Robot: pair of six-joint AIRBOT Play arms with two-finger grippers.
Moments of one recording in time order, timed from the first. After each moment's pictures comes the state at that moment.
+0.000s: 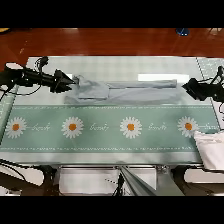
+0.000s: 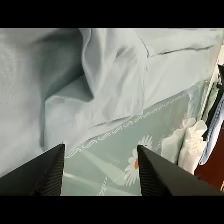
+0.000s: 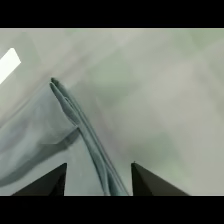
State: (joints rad) left arm 0.20 -1.73 1.35 0.59 -1.34 -1.21; right arm -0.43 -1.52 1.02 -0.79 0.68 1.29
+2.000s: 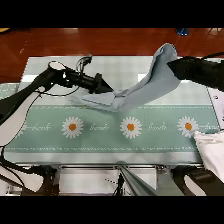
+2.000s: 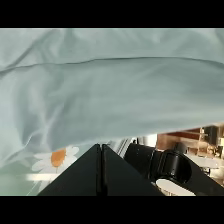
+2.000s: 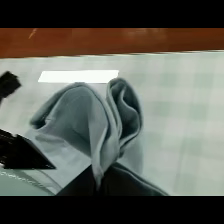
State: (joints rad) left arm -0.25 -1.74 1.35 0.32 -1.26 -1.12; right arm 0.14 -0.80 1.06 -1.07 0.84 1.49
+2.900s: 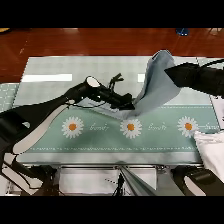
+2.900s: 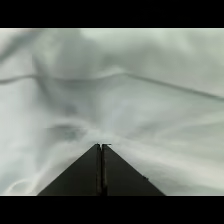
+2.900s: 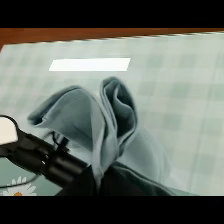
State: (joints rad) left arm -0.55 -1.79 1.34 0.37 -1.02 -1.26; right arm 0.20 -0.75 1.06 -1.12 0.91 1.59
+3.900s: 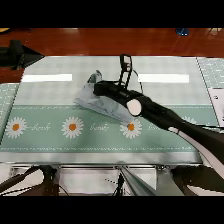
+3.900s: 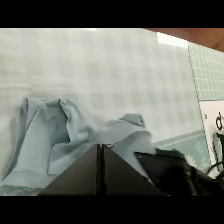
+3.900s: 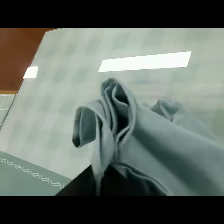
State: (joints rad) left arm 0.29 -1.22 1.34 0.60 -1.27 -1.22; right arm 0.78 -1.45 1.06 -0.97 -0.01 1.69
